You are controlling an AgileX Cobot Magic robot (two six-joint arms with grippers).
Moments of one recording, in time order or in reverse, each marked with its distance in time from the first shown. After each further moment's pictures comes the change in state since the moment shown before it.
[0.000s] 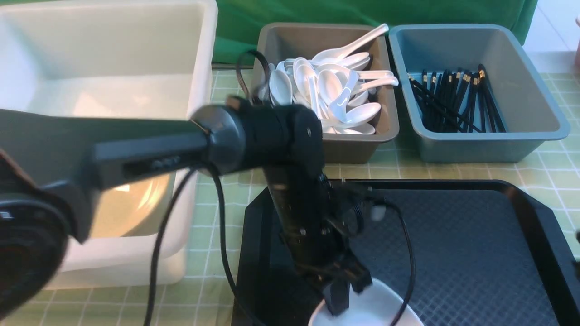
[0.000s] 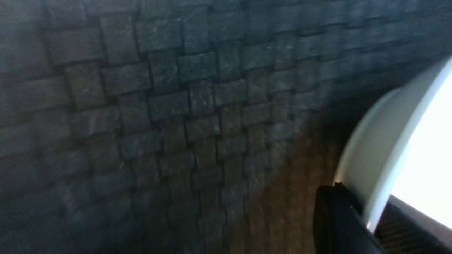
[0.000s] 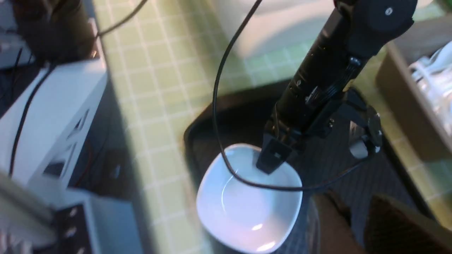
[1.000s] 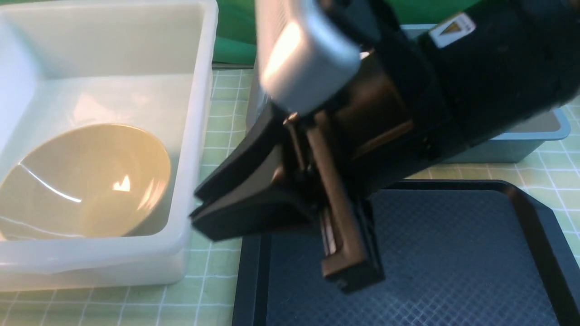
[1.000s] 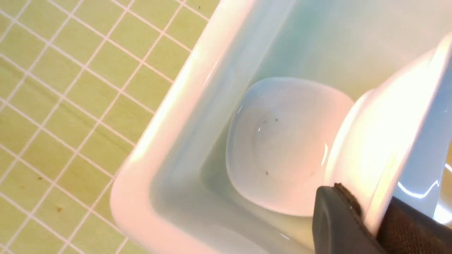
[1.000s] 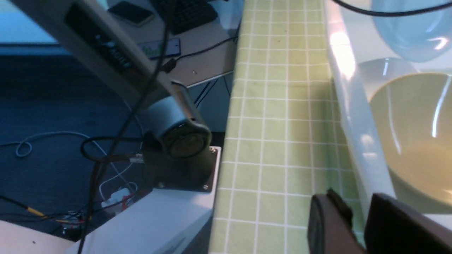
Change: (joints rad) right arm 0.083 0.681 -0.305 0.653 -0.116 -0.593; left arm 1.188 -0.674 0.157 0.541 -0.109 -0.520
